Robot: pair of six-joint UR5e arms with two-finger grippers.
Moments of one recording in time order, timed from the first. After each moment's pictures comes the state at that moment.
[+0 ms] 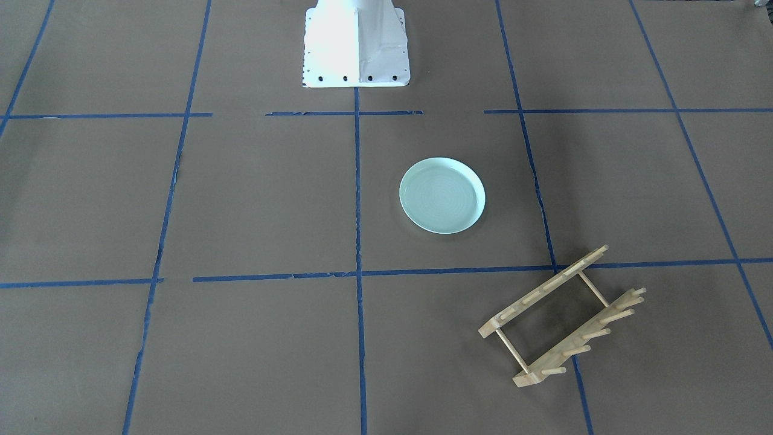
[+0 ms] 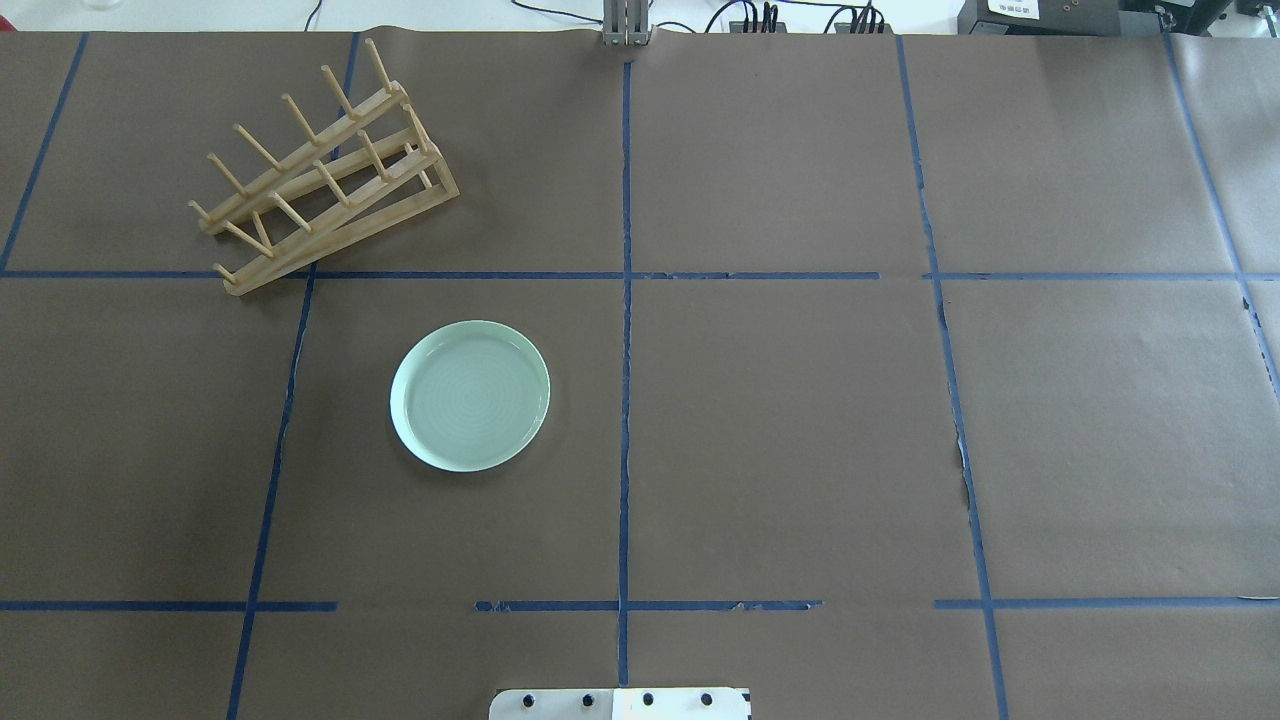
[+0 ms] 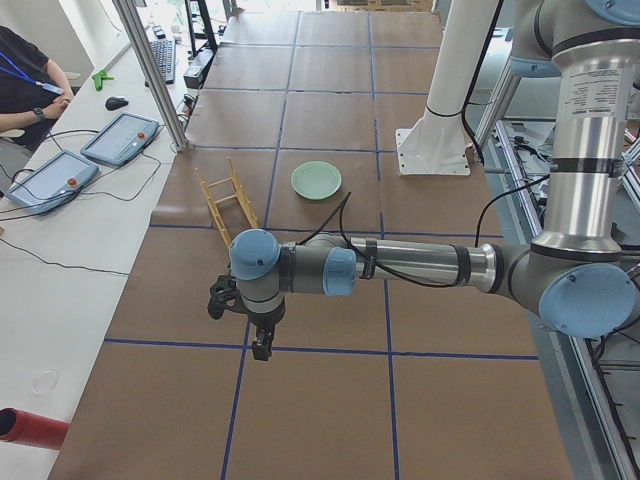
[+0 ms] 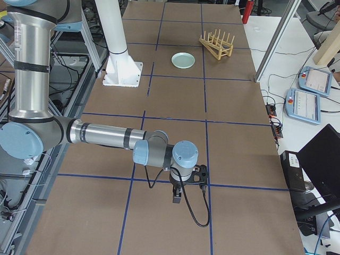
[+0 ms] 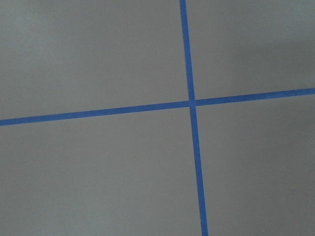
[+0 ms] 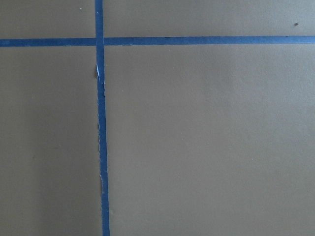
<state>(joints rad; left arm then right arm) -1.59 -1.58 -1.66 -1.55 -2.32 0.08 1.61 -1.68 1.60 -1.60 2.30 -0.07</state>
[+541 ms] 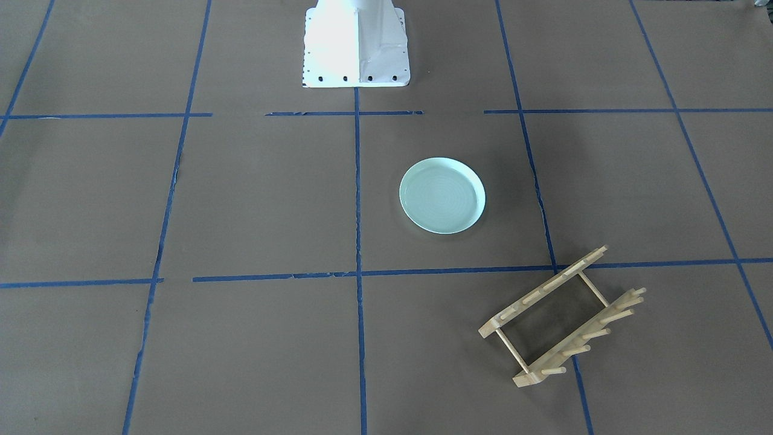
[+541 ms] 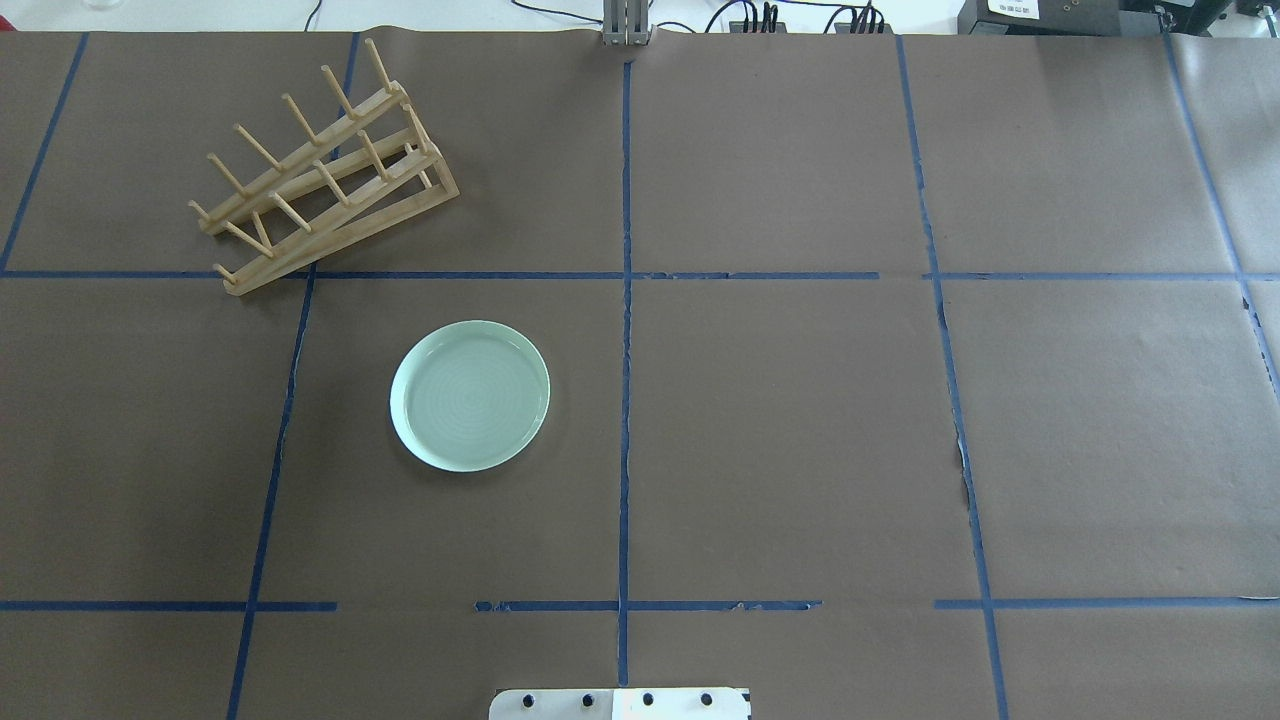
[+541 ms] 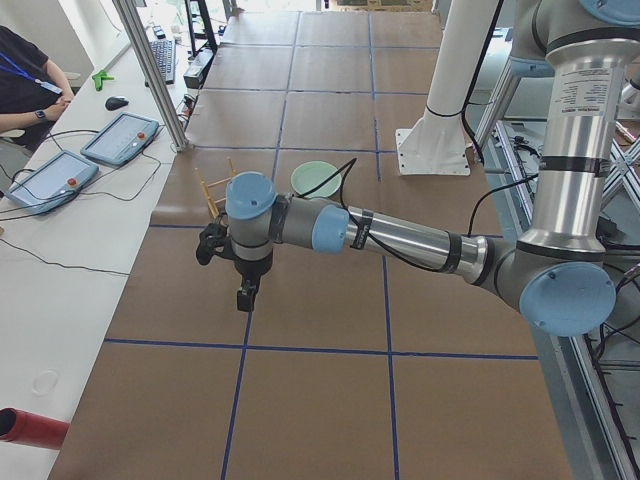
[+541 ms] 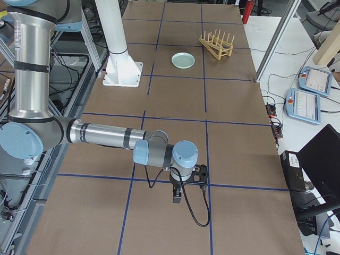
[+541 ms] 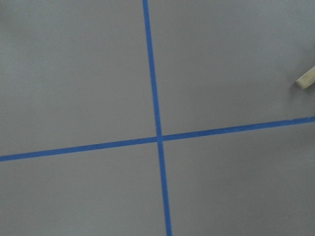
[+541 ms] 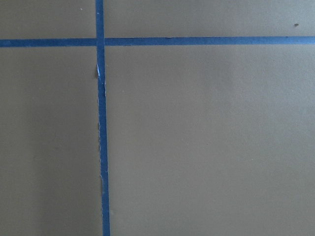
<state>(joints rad) -1.51 -1.65 -1.80 -1.55 -2.31 -0.11 1.61 -1.68 1.60 -1.60 2.30 -0.07</state>
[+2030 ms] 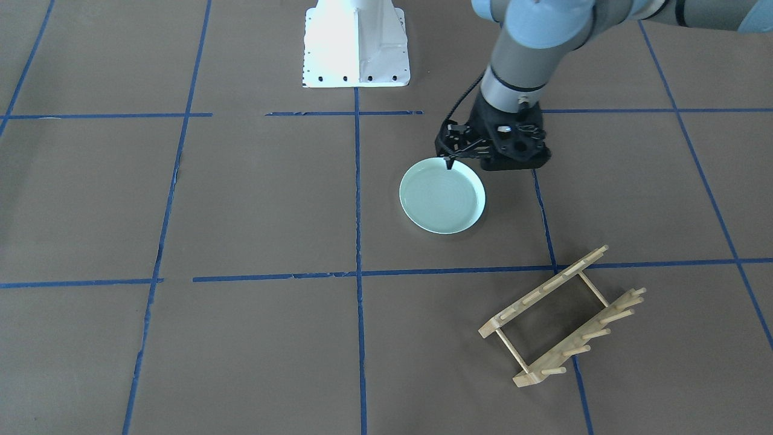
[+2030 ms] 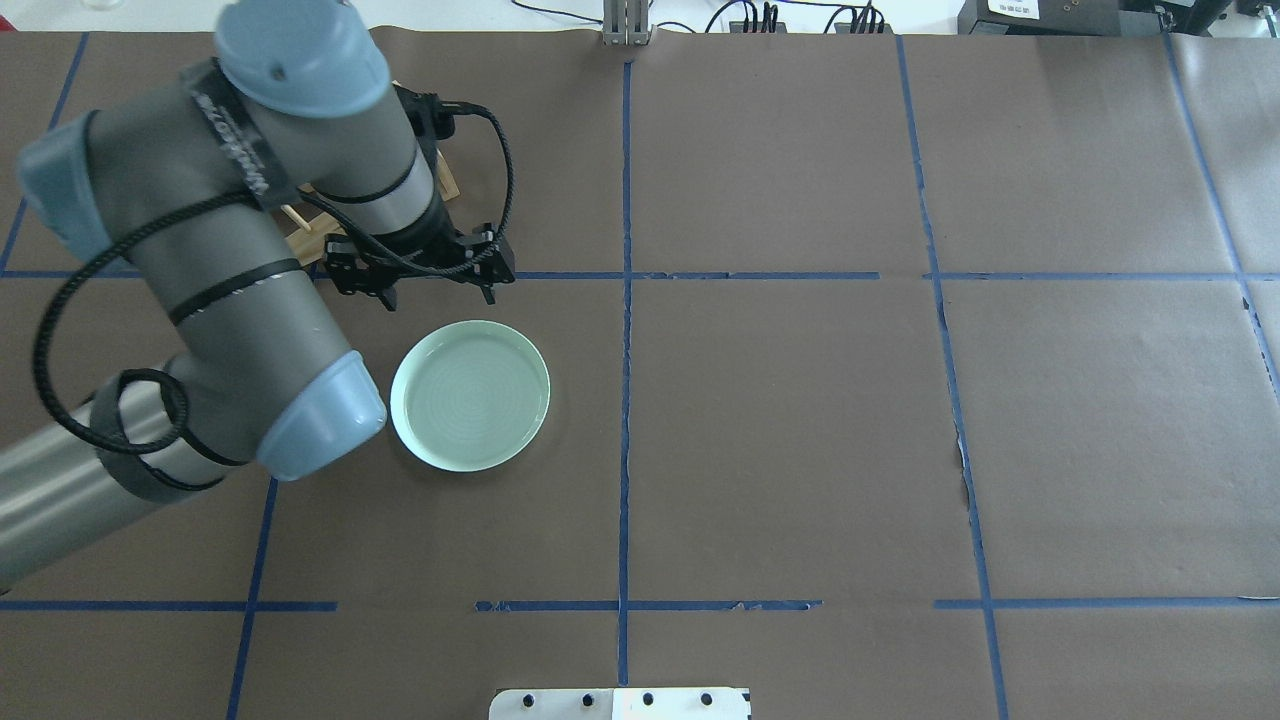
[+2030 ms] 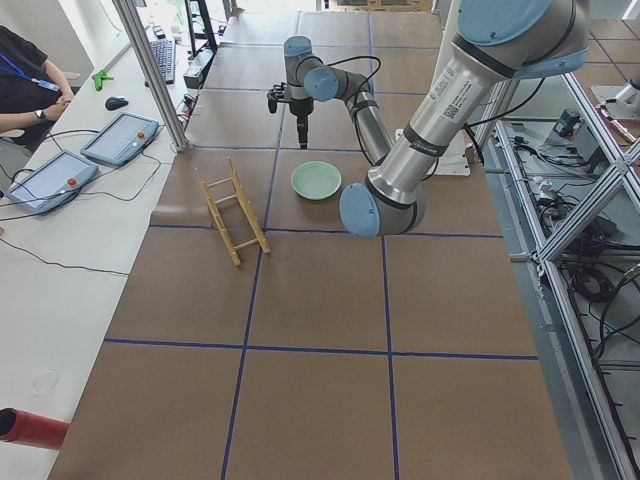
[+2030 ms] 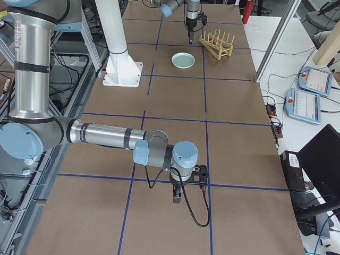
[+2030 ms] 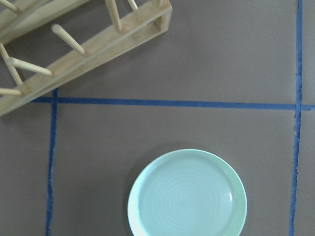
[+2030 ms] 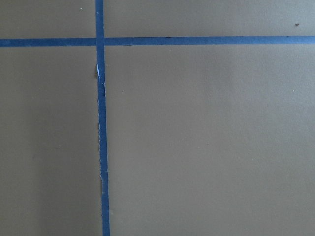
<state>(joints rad) -0.70 -2.30 -1.80 -1.27 -2.03 -1.13 1.61 -1.68 1.60 -1.60 2.30 -0.07</state>
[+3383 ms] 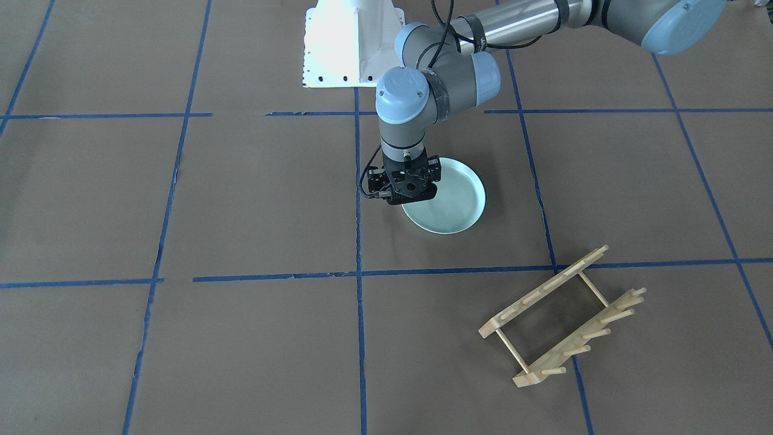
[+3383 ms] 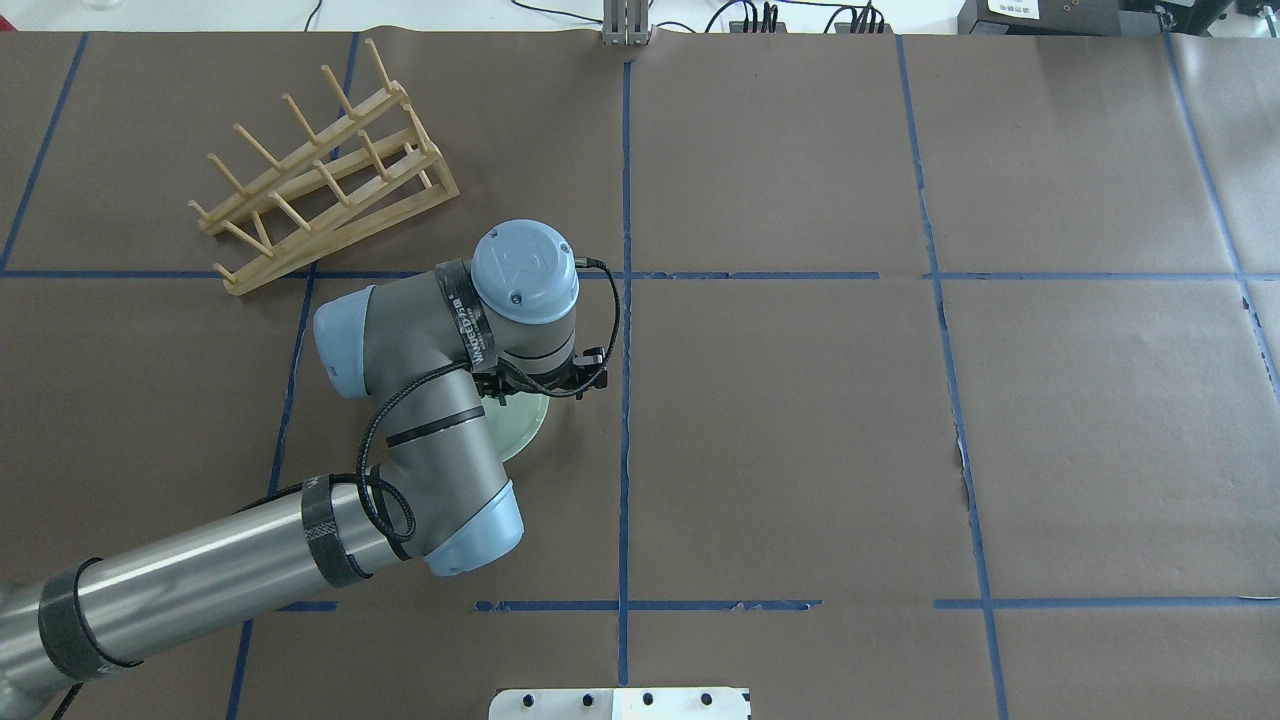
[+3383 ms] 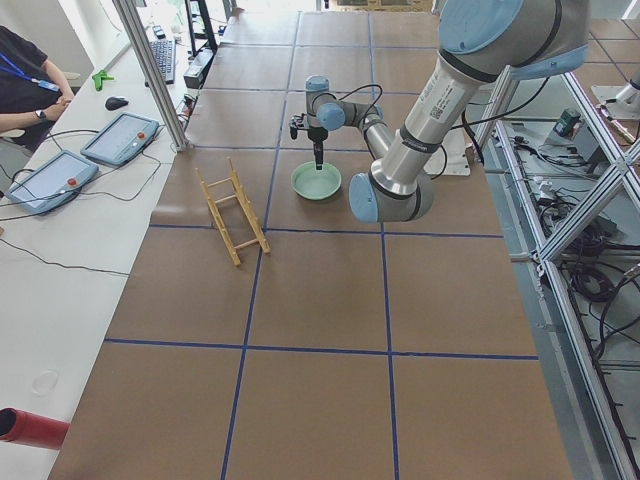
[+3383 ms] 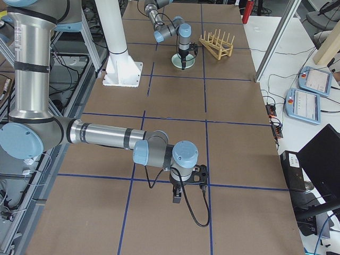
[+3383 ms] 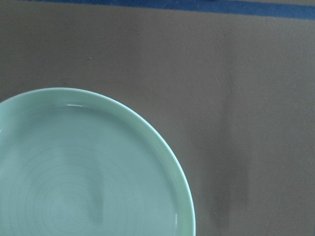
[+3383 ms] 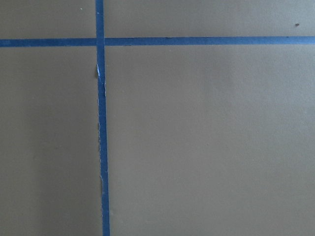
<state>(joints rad) -0.50 -2.35 -1.48 -1.55 -1.88 -1.29 1.61 -1.68 1.60 -1.60 2.30 -0.07</state>
